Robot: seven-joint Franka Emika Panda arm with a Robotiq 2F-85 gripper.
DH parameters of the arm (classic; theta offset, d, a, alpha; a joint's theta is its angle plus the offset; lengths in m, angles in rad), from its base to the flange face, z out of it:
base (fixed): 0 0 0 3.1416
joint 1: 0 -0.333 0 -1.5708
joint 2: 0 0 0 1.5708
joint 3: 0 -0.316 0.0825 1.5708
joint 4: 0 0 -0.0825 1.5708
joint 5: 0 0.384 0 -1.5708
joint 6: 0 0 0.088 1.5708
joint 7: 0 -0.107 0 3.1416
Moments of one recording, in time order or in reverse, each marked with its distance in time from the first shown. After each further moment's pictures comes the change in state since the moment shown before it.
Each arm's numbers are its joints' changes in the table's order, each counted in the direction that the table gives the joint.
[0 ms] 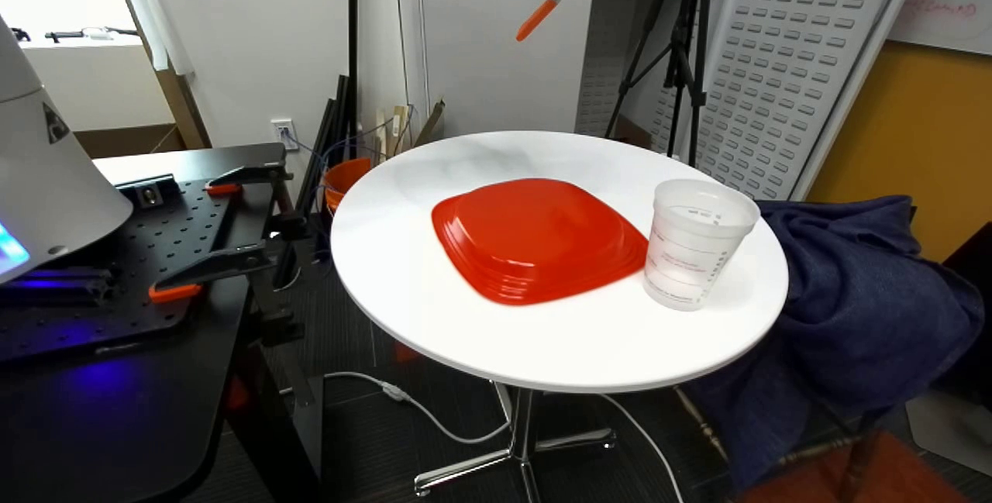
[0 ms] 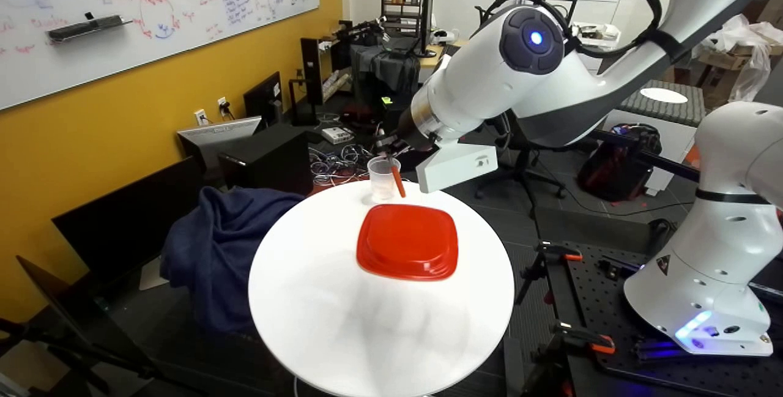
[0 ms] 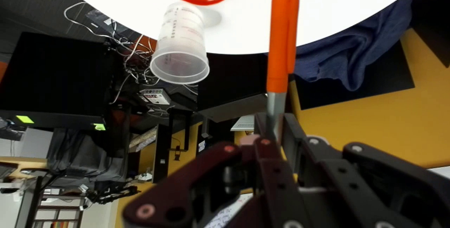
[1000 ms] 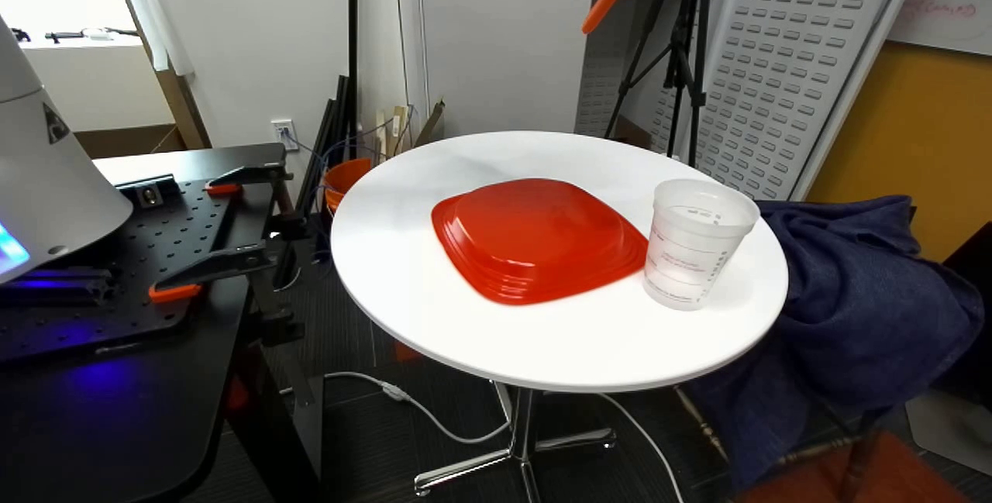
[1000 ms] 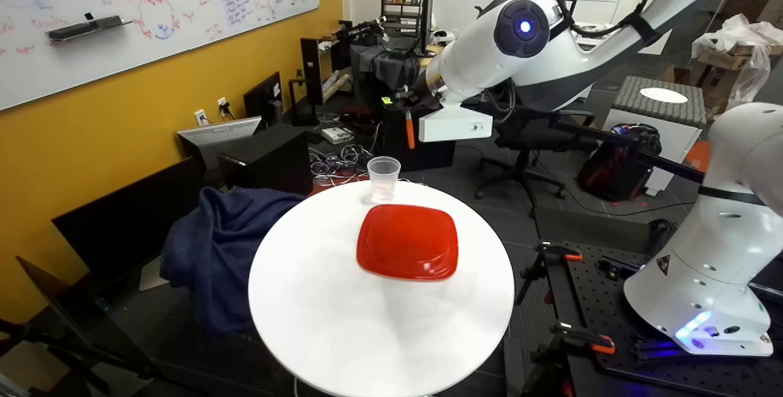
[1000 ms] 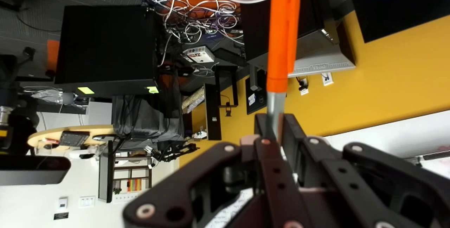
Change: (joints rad) arm 0.250 0.038 -0.022 0.000 -0.242 0.008 -0.197
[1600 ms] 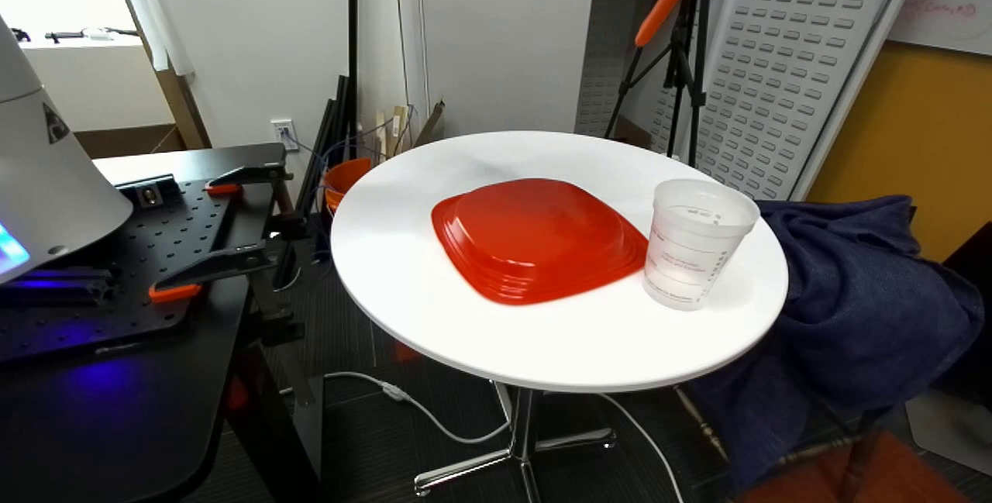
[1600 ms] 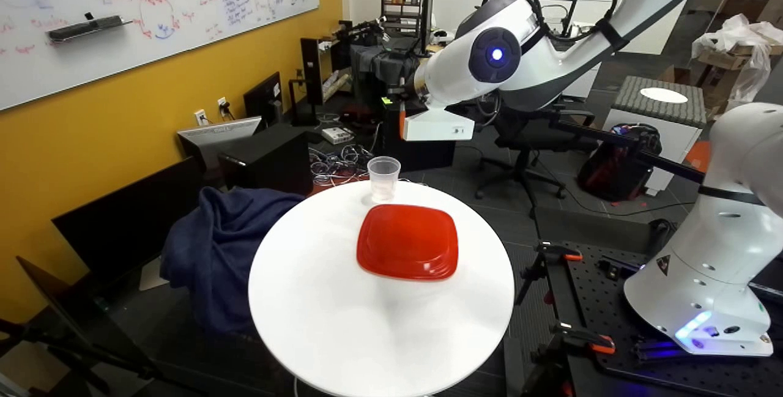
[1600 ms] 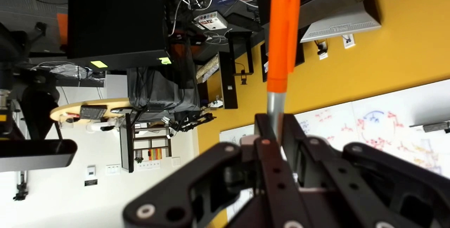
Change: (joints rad) arm 0.019 -0.100 0.002 -0.077 -0.163 0.083 -0.191
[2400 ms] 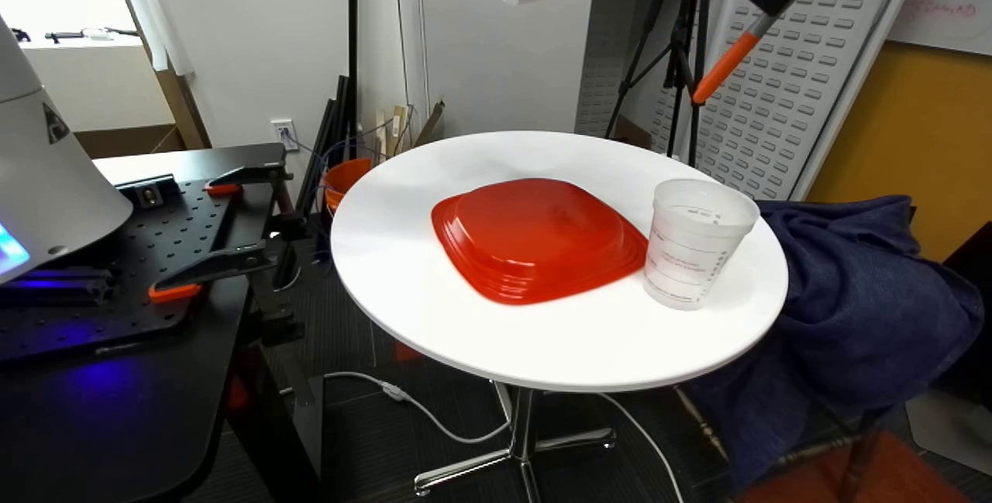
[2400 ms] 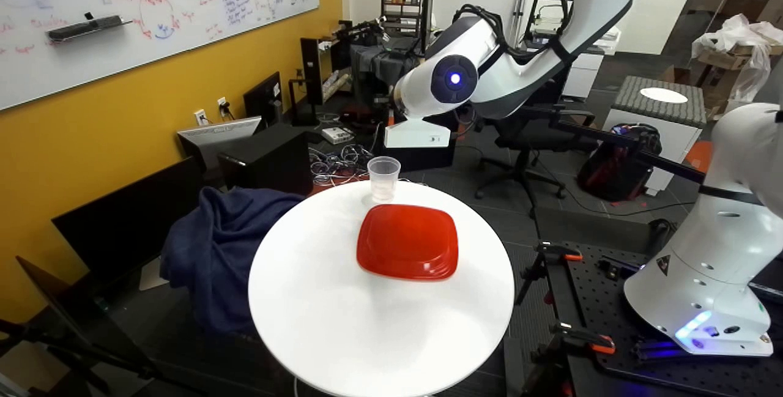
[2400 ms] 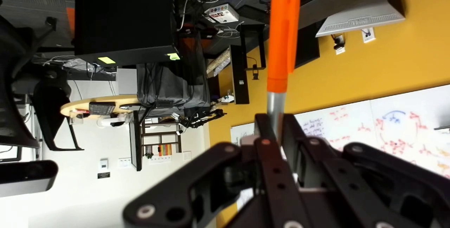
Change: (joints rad) arm 0.036 -0.199 0.012 -0.152 -0.062 0.012 -0.079
